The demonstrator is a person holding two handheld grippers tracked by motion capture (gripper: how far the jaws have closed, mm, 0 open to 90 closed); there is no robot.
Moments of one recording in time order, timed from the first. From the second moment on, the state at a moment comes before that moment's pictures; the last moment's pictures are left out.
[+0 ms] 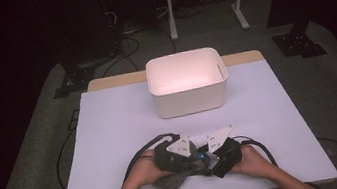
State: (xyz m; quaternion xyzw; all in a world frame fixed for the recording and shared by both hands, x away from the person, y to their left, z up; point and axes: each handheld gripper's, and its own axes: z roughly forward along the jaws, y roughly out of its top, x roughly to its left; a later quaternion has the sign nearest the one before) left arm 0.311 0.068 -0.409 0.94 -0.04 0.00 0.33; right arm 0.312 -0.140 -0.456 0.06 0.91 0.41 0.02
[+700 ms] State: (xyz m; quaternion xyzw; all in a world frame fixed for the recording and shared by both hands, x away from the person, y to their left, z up) left arm 0.314 0.153 -0.417 0.95 0.04 0.03 0.31; right arm 0.312 -0.142 -0.456 0.07 0.91 0.41 0.02
